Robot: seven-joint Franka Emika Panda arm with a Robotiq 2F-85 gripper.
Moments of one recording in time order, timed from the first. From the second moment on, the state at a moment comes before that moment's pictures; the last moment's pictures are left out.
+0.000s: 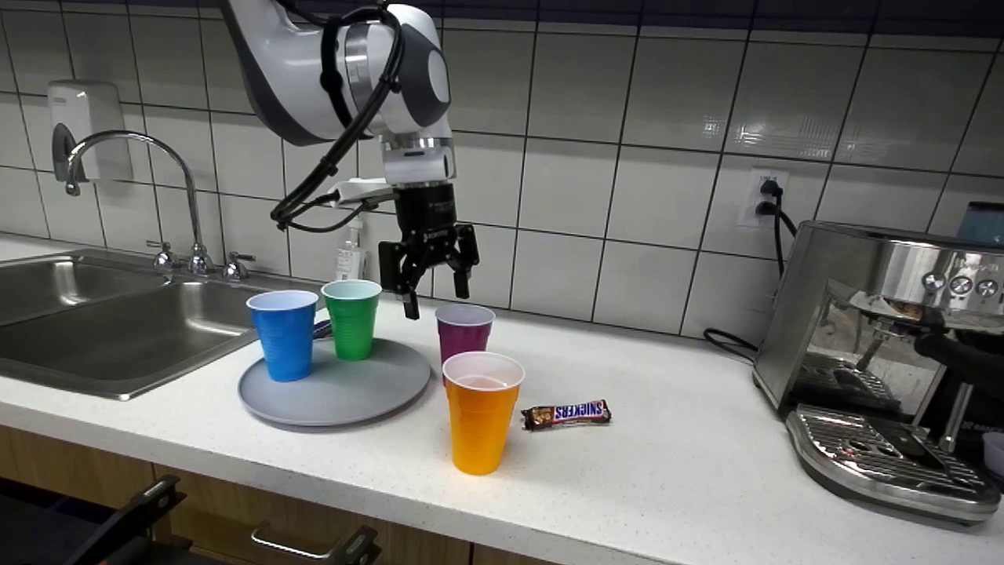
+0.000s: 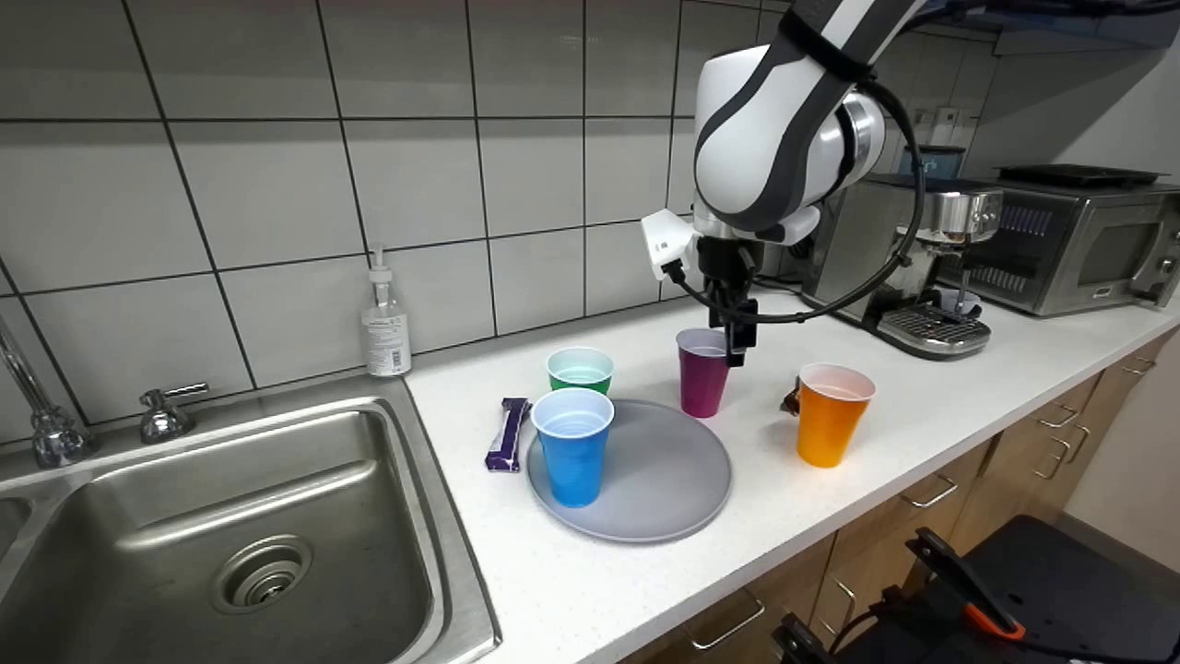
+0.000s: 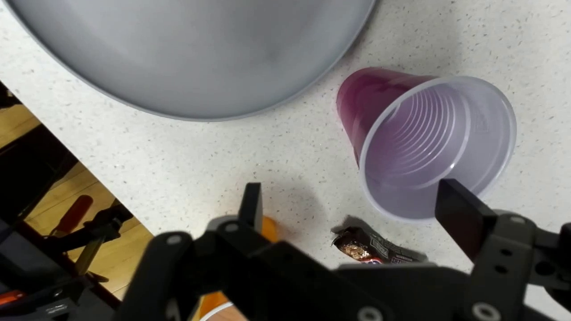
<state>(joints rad) -0.01 0.06 -0.11 -2.49 -0.30 2.62 2.12</state>
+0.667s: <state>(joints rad) -0.01 0.11 -0.11 -2.46 -0.23 2.63 2.02</state>
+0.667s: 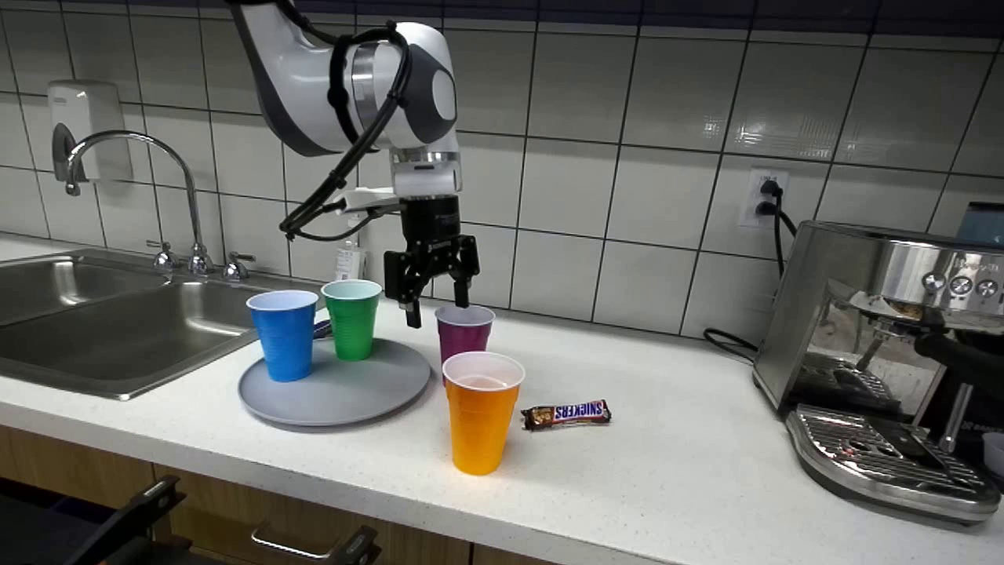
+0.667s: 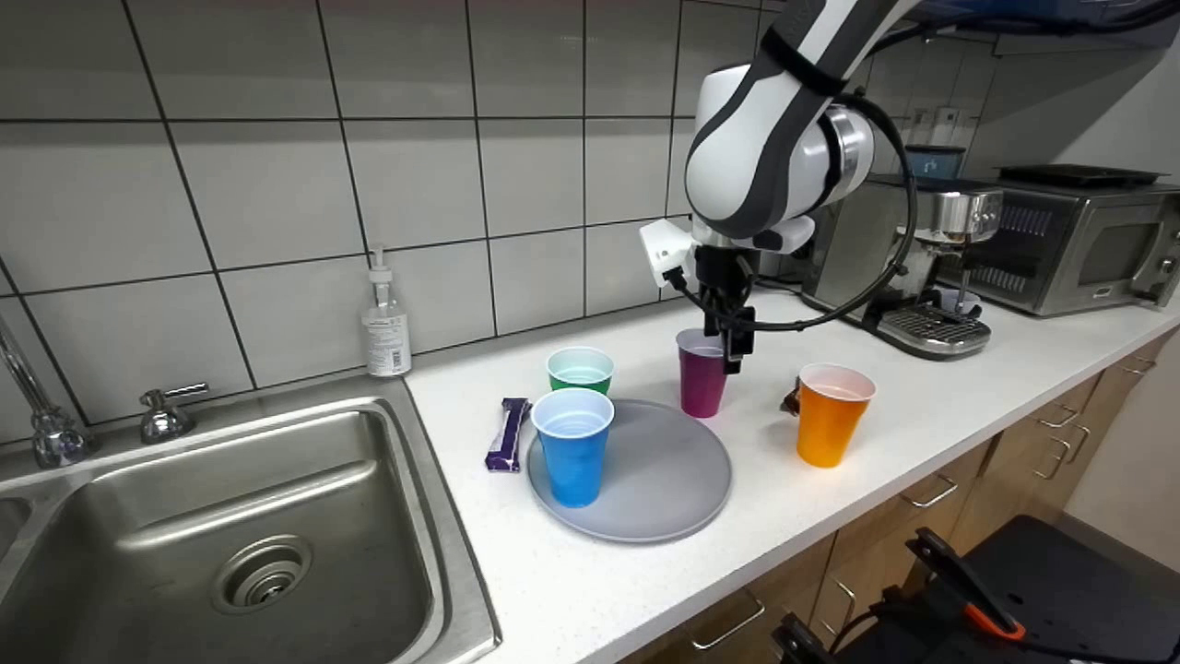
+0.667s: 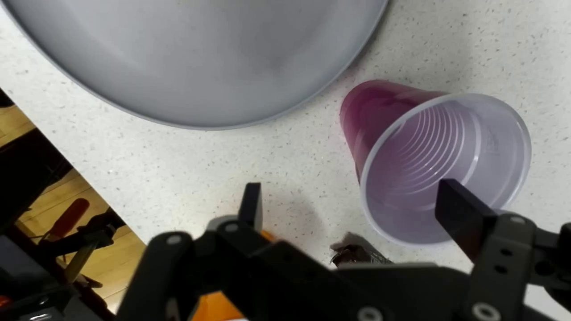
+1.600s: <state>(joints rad) -0.01 0.19 -0.13 -2.42 -0.08 2.63 1.82</state>
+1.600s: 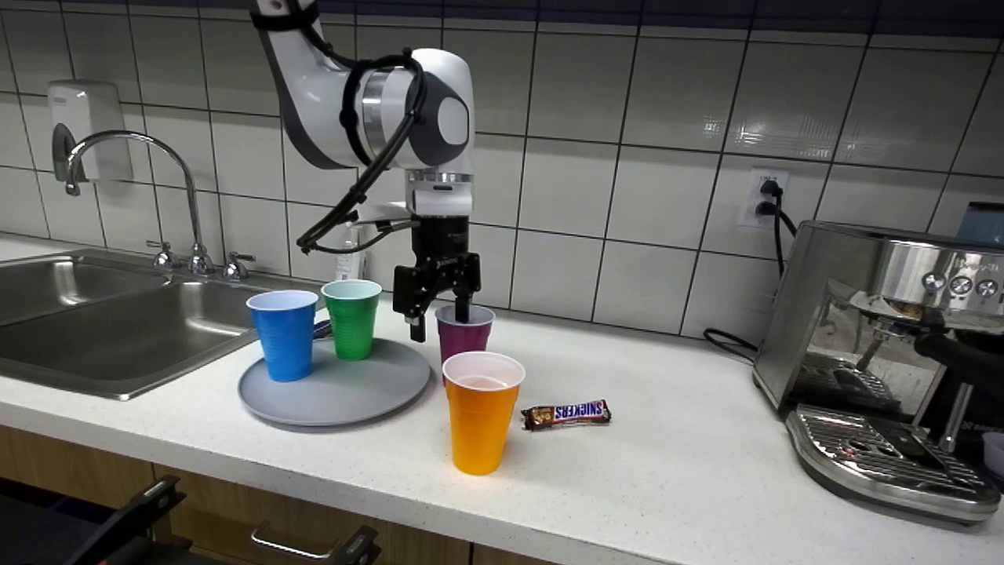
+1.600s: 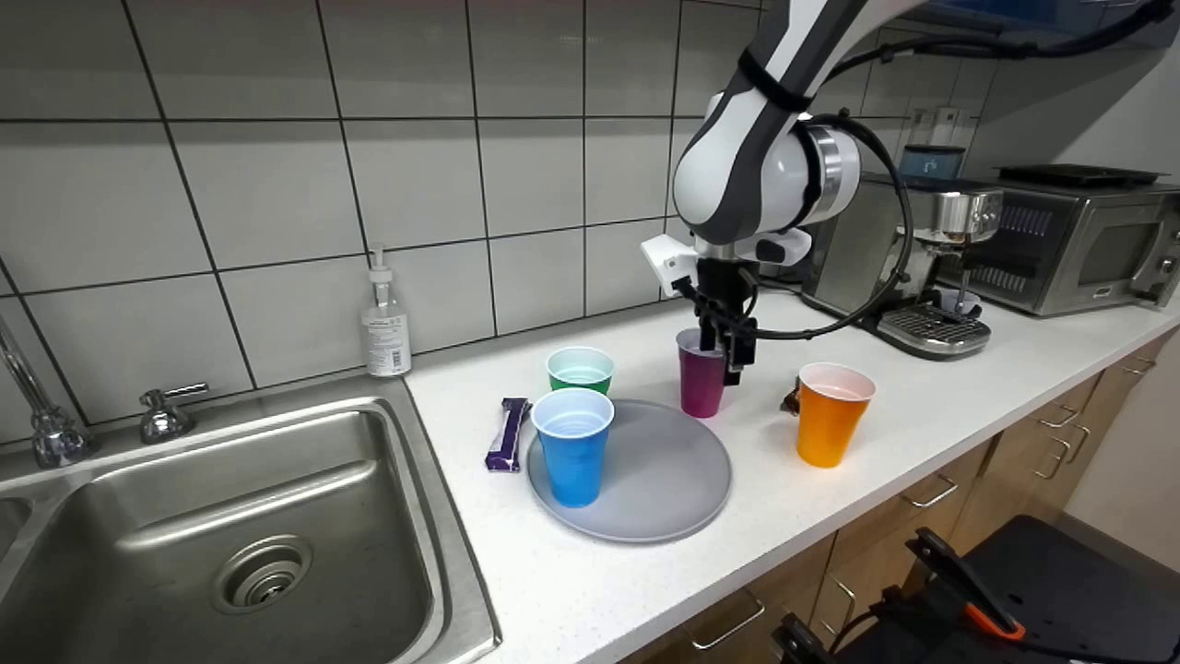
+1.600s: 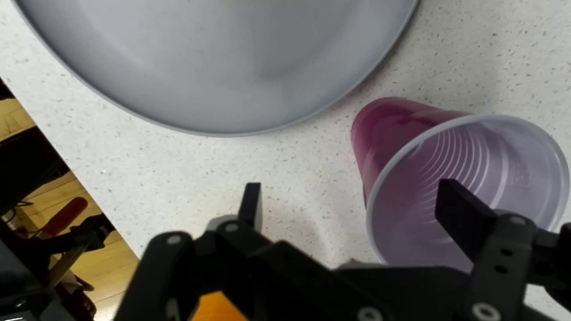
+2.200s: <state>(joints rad) -0.01 0.21 -0.13 -2.40 -0.08 2.63 1.82</state>
